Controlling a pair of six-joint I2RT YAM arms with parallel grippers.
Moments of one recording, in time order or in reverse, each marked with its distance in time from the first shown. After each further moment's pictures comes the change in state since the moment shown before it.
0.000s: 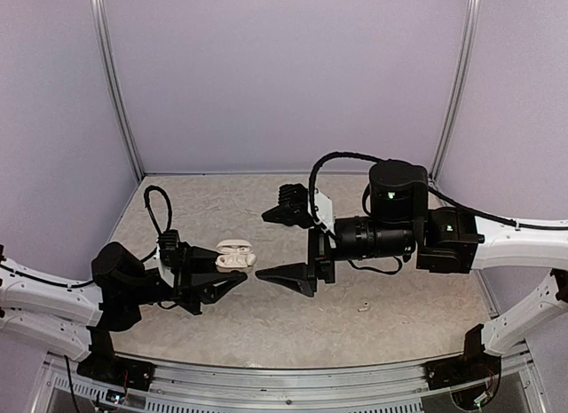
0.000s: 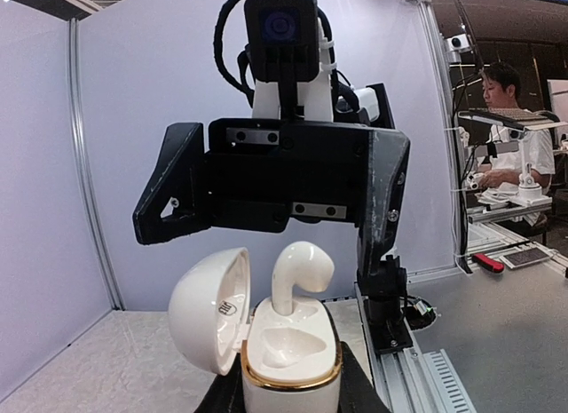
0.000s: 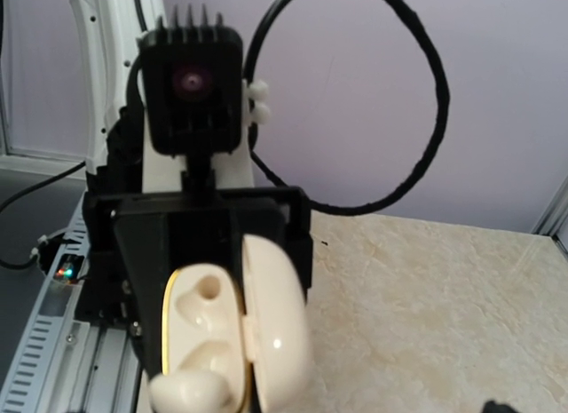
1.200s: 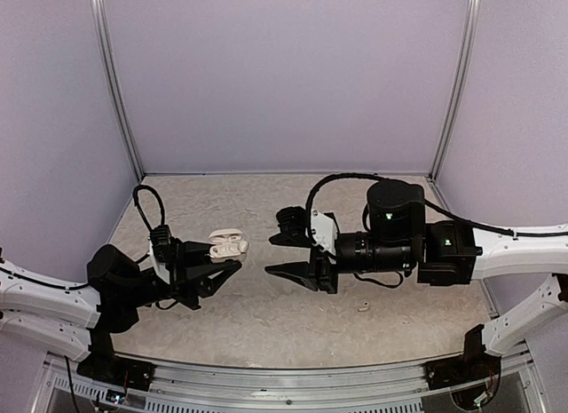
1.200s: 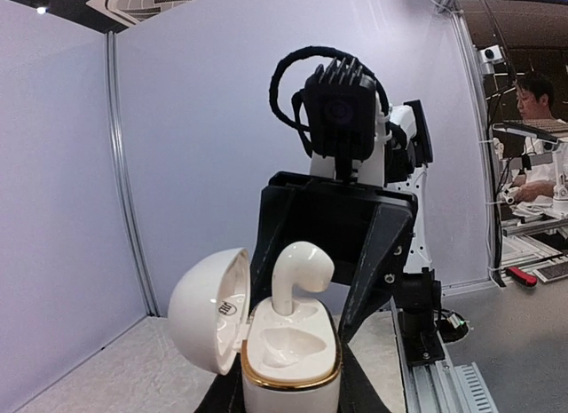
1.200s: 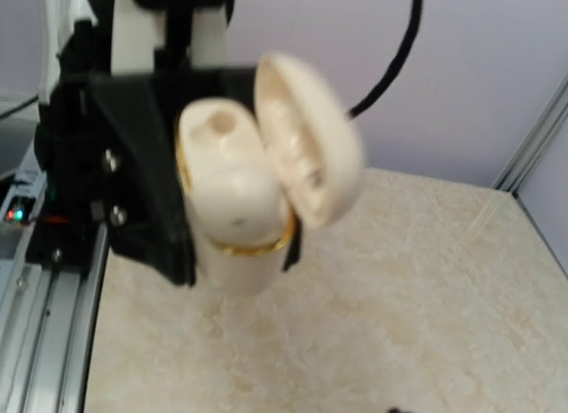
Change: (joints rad) left arm -0.002 -0.024 -0.021 0.038 -0.112 0.023; right arm 0.023 -0.018 -0.094 0.014 0.124 -0.068
